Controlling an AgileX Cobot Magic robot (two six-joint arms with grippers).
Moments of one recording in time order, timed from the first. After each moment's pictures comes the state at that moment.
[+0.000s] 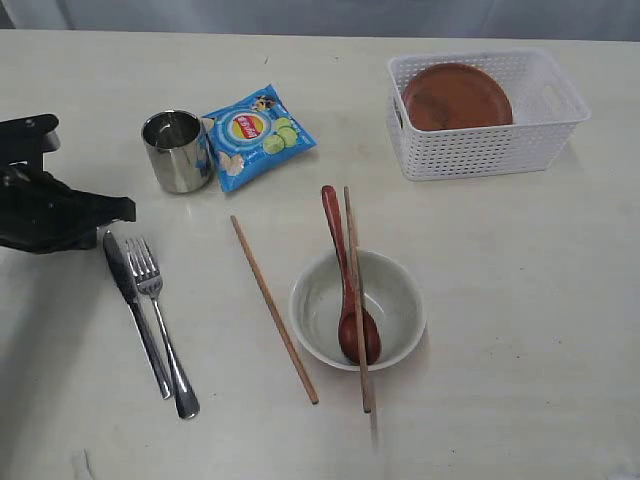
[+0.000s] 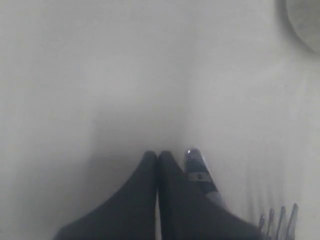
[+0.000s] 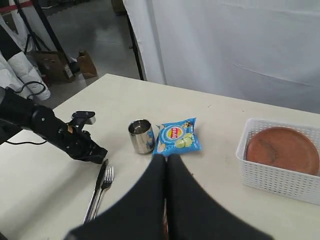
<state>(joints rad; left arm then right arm) -0.21 1.73 -0.61 -0.31 0.16 0.00 0.66 0.37 -1.00 -0.02 0.98 0.21</state>
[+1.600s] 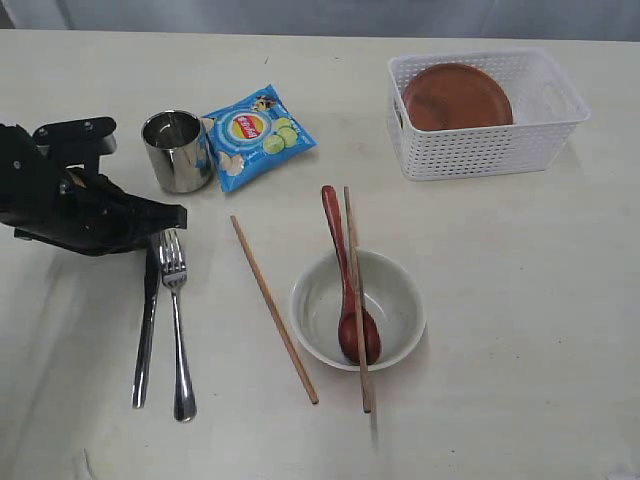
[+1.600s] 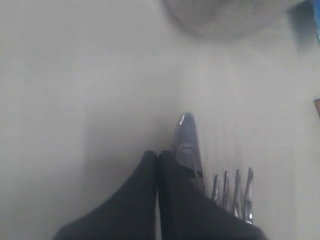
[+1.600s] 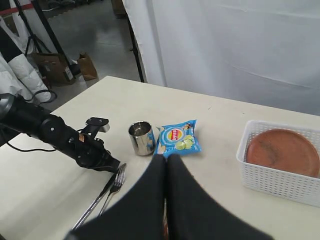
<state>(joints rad) -0.38 1.74 -0.64 -0.38 0.12 0.00 0.66 0.37 -1.00 -0.02 0.98 0.21</state>
